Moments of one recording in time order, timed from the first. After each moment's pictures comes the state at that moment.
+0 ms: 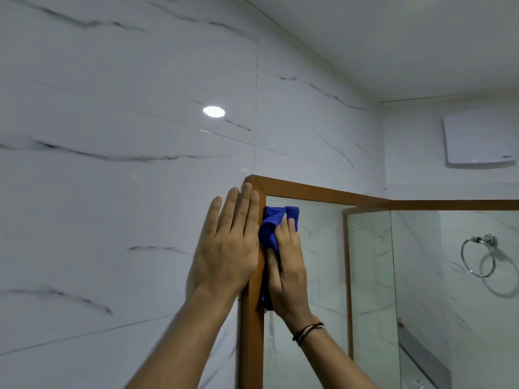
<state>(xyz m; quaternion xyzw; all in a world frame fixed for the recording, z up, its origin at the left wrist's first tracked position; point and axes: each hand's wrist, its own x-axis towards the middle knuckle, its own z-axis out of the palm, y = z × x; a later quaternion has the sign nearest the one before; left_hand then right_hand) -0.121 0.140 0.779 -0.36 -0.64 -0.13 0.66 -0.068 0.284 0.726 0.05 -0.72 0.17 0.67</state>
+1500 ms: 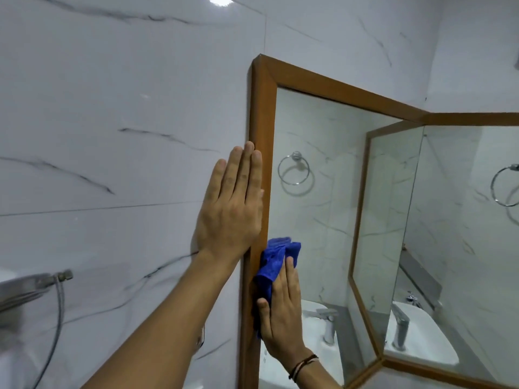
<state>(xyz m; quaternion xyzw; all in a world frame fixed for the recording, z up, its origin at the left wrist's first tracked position) -0.111 0.142 0.664 -0.34 -0.67 -0.15 0.64 -0.051 0.270 0.454 -0.04 -0.82 0.15 0.55</state>
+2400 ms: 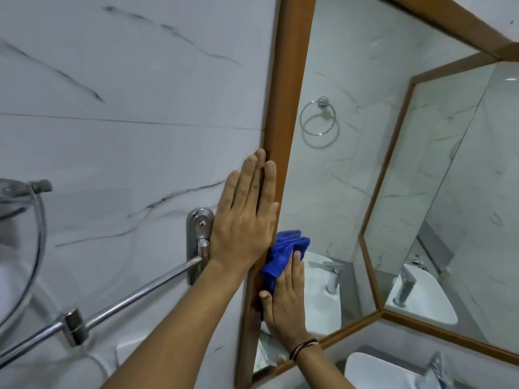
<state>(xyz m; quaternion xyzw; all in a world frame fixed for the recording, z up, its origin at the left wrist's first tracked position) -0.109 0.154 0.539 -0.33 -0.69 -0.17 0.62 -0.033 0.267 0.372 -0.03 -0.85 0.14 0.51</state>
